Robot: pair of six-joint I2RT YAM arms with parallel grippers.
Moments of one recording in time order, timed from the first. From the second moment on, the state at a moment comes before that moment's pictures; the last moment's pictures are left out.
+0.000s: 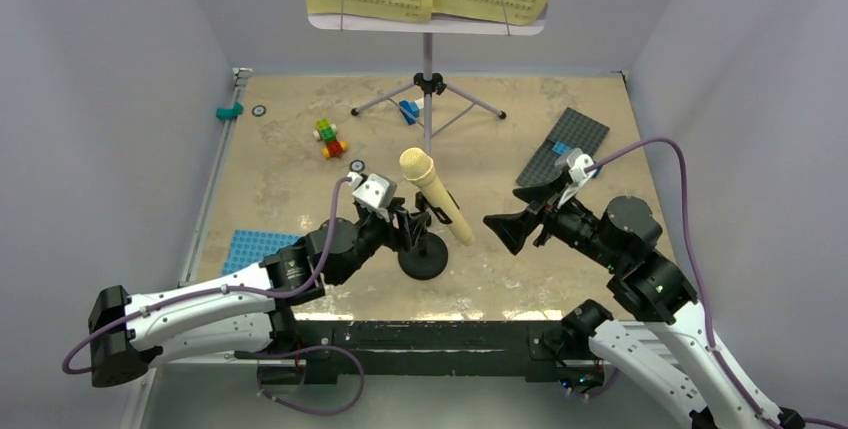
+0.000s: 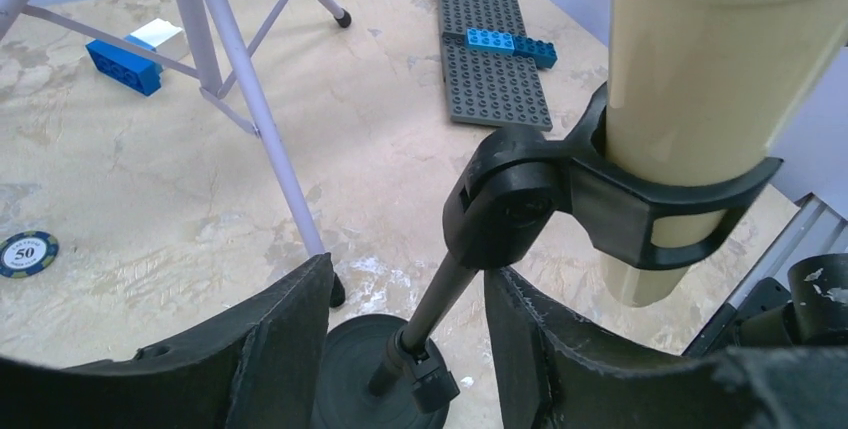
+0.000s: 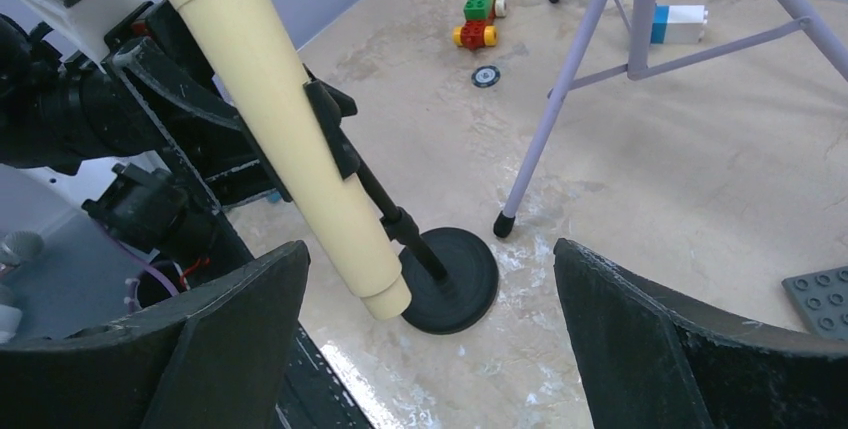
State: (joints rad) left arm -1.15 0.88 0.62 0.13 -0.48 -0.28; right arm 0.60 0.54 0.81 -0.39 -0.25 0.27
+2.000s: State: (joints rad) left arm -0.70 1.07 0.60 0.43 0.72 -0.19; right arm 0.60 0.36 0.79 -0.54 -0.39 0.23
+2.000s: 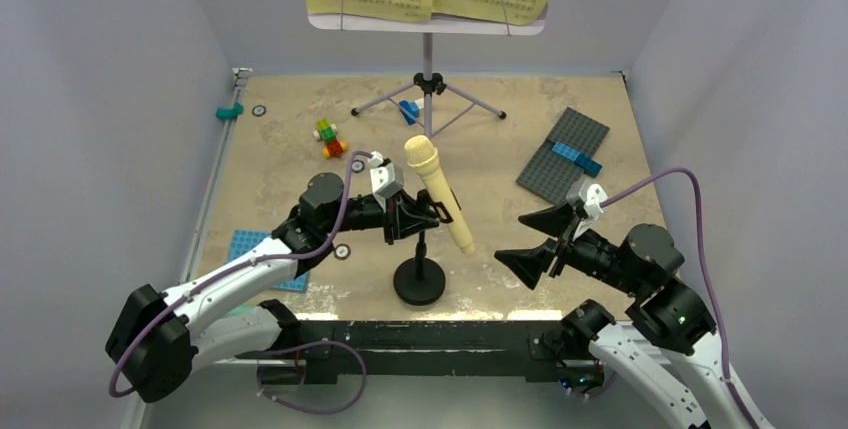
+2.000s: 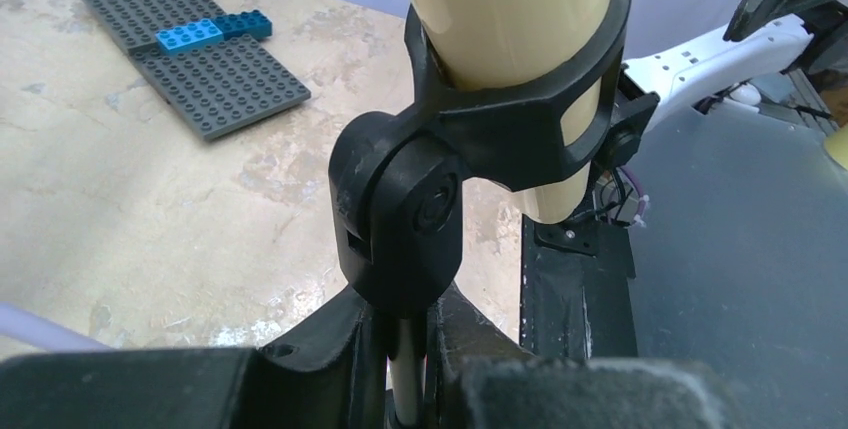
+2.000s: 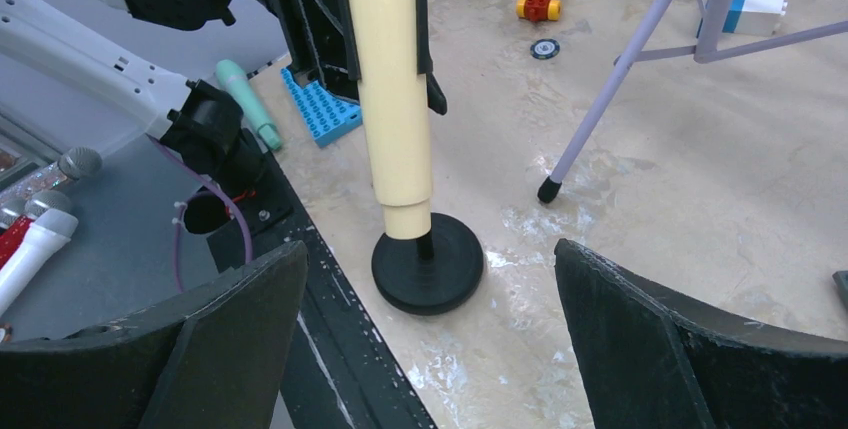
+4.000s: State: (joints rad) left arm -1.39 1.22 0.54 0.86 -1.20 -0.01; right arm 0.60 0.42 0.70 -0.47 -0.19 0.35
